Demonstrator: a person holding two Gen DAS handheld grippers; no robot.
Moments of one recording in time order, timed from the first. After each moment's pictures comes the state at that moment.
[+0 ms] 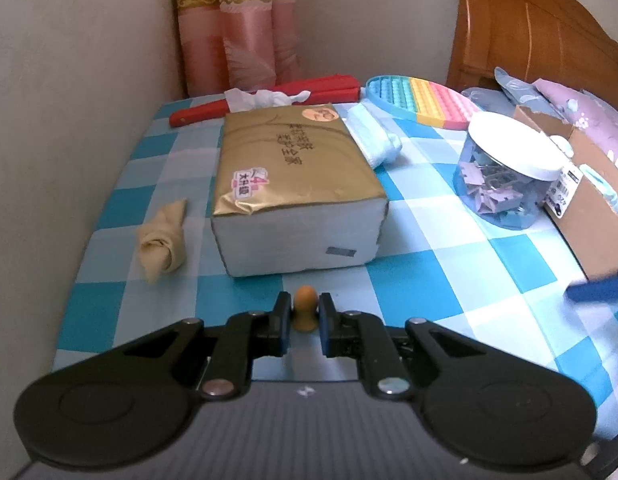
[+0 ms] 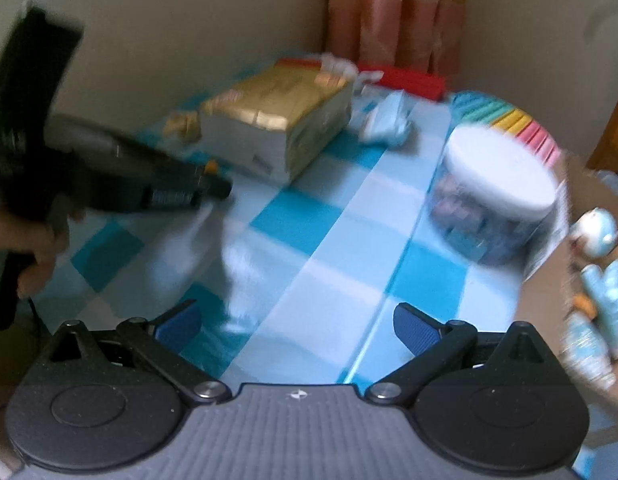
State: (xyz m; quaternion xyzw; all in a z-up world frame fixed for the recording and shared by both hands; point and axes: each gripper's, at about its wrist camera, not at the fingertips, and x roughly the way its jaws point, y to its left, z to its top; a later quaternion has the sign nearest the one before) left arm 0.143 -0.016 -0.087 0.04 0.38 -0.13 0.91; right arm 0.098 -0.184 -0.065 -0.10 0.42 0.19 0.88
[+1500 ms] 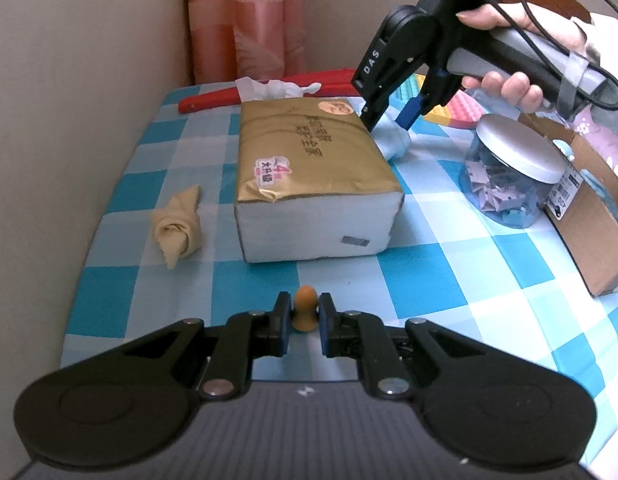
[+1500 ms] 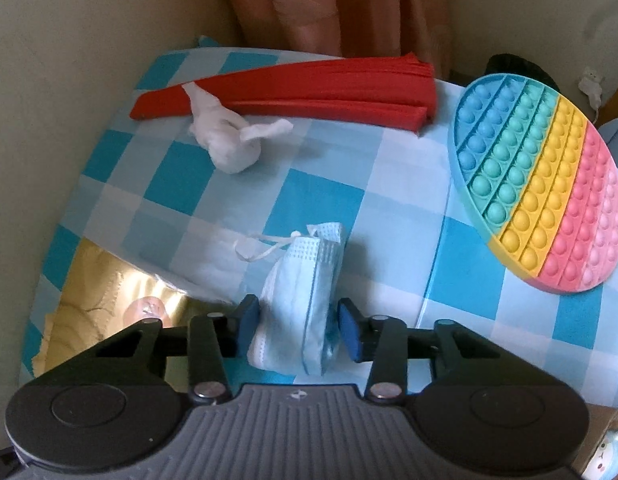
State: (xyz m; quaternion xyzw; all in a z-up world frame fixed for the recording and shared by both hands) left arm 0.142 -0.004 -0.085 0.03 0.40 -0.13 0.91; right arm 0.401 -0.182 -0.074 -0.01 0.60 0.14 0.79
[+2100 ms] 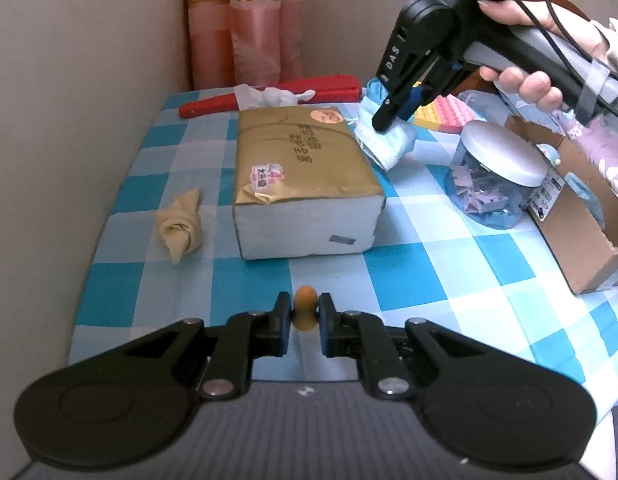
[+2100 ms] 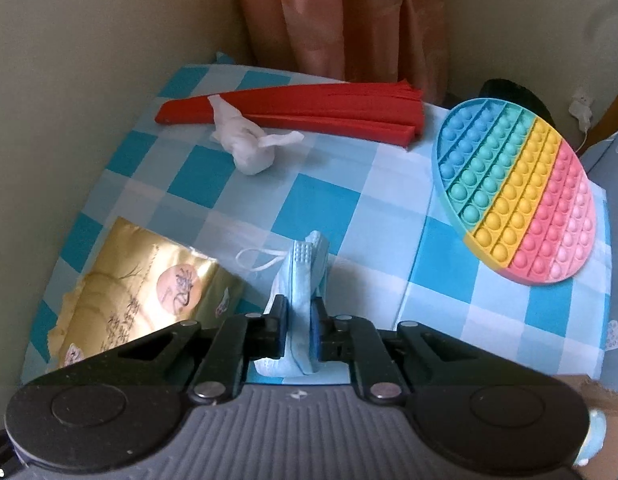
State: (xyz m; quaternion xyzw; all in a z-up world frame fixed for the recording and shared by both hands) left arm 0.128 -0.003 -0.071 0.02 0.40 -0.13 0.91; right arm 0.369 -0.187 -0.039 -0.03 0.57 0.15 0.81
